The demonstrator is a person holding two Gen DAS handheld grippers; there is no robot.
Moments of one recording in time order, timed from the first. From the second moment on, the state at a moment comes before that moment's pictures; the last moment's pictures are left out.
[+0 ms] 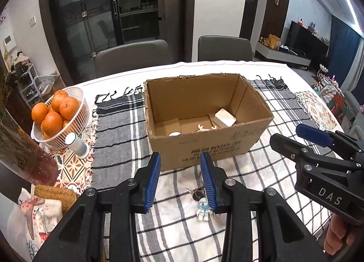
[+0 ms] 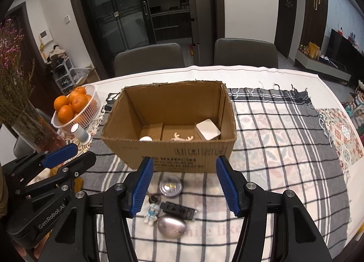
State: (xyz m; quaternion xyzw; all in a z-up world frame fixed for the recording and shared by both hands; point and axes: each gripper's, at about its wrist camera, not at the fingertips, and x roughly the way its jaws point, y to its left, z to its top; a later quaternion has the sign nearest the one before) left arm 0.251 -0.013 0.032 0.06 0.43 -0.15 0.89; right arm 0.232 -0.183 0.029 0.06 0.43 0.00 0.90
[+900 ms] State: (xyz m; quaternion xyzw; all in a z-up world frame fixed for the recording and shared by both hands) left arm 0.182 0.007 -0.023 0.10 0.42 -0.17 0.89; right arm 0.158 -0.158 -0.028 0.07 0.43 0.00 0.90
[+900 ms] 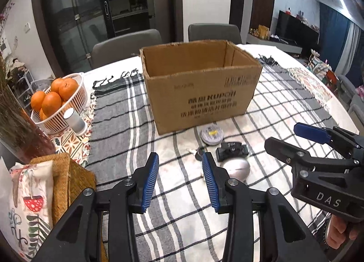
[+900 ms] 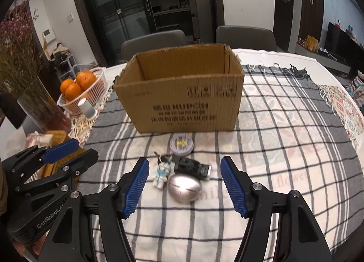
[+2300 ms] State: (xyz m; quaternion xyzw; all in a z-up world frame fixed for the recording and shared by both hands) left arm 0.247 -0.045 -0.134 0.09 0.55 -0.23 0.79; right arm 0.183 -0.155 -0.151 0.08 0.55 0.02 0.83
